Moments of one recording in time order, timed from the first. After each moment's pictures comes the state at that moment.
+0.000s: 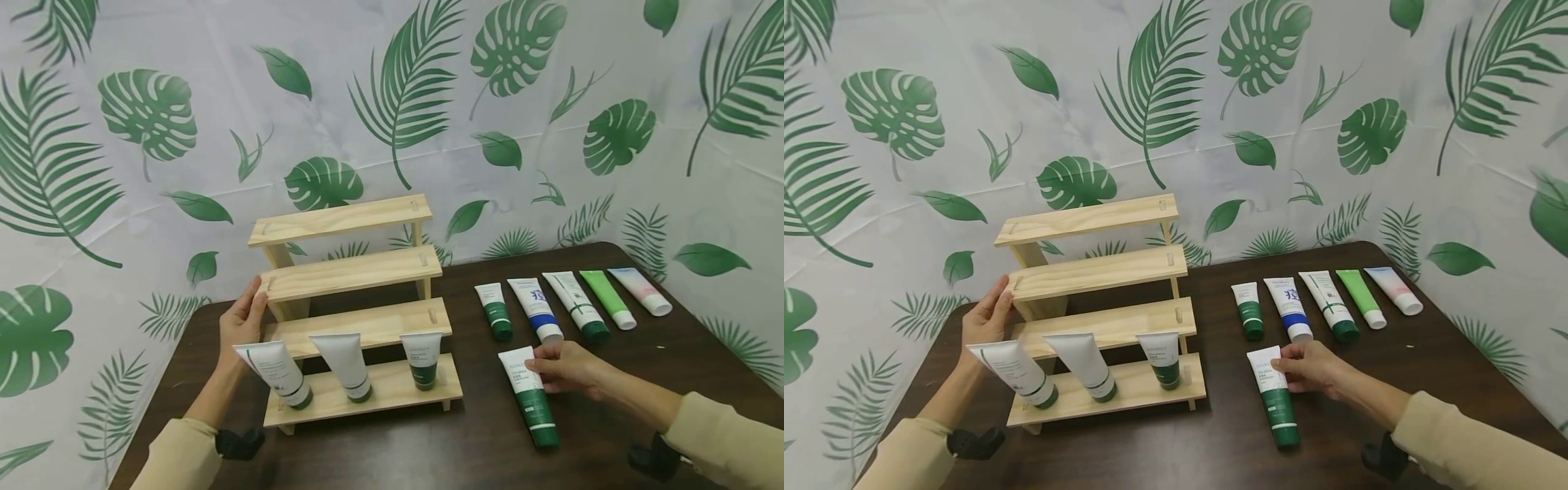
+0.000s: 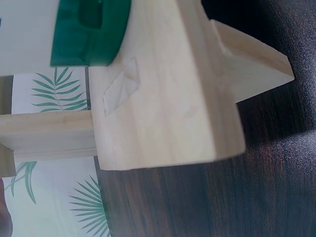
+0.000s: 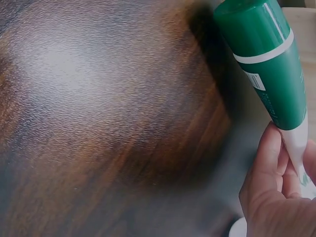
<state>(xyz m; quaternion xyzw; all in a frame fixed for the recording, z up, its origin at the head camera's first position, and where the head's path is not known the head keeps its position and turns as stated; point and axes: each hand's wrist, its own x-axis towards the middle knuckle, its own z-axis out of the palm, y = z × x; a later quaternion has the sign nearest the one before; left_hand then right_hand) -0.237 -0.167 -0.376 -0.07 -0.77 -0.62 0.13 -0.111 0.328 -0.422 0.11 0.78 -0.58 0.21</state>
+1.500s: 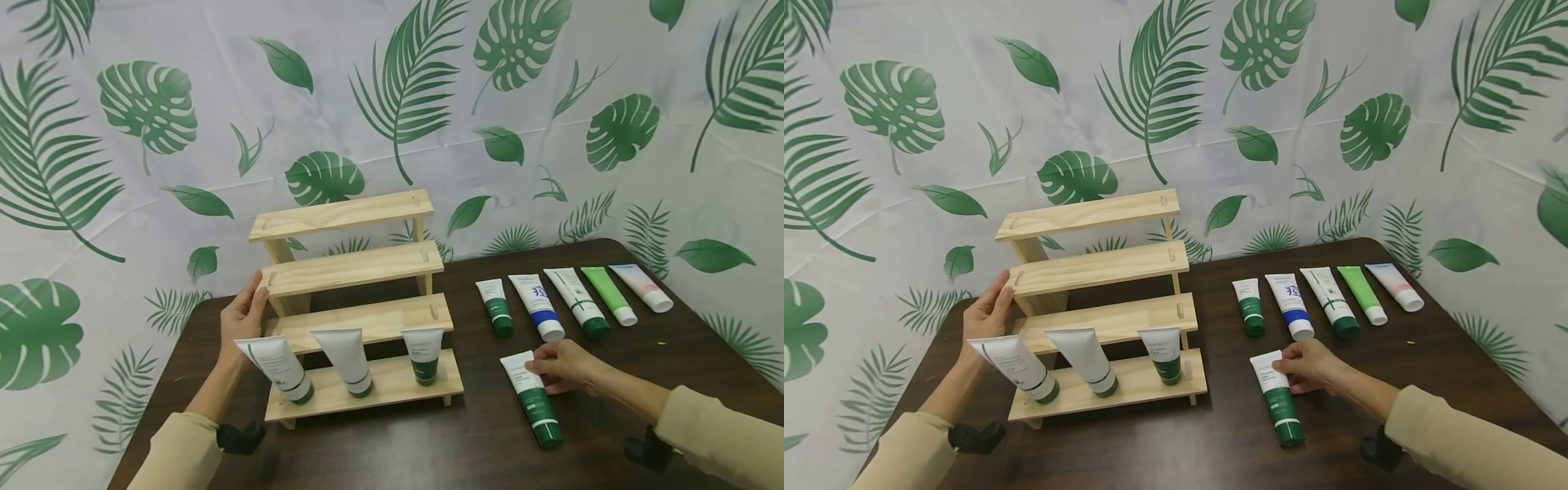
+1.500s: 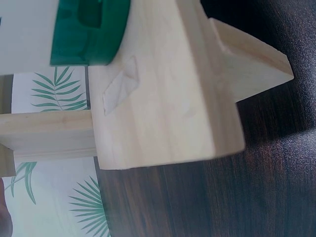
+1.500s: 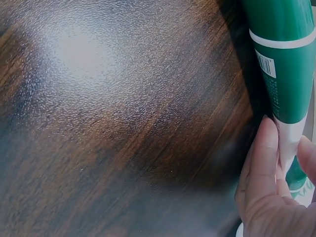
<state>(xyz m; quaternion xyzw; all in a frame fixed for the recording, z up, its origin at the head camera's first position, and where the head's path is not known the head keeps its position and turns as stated) -0.241 -0.167 -0.381 -0.07 -0.76 -0.62 0.15 -0.113 0.325 -0.431 0.12 0.82 -0.51 0.20</state>
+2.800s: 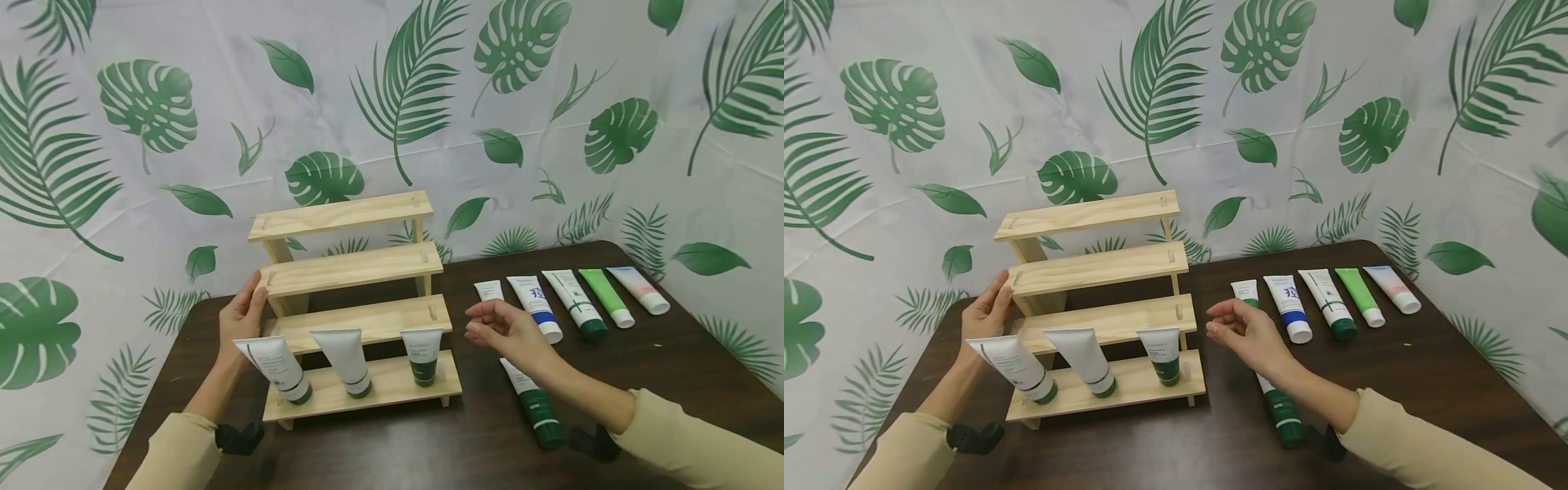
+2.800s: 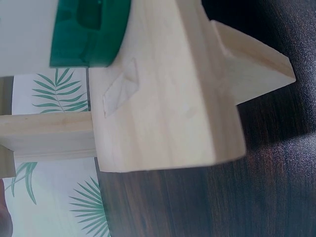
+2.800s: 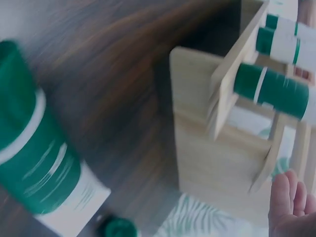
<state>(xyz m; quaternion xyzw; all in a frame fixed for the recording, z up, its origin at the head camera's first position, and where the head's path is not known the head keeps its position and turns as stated) -0.240 -0.167 -0.383 -0.08 -0.76 -0.63 0.16 -0.118 0.232 -0.369 -0.08 0.81 -0.58 -0.04</state>
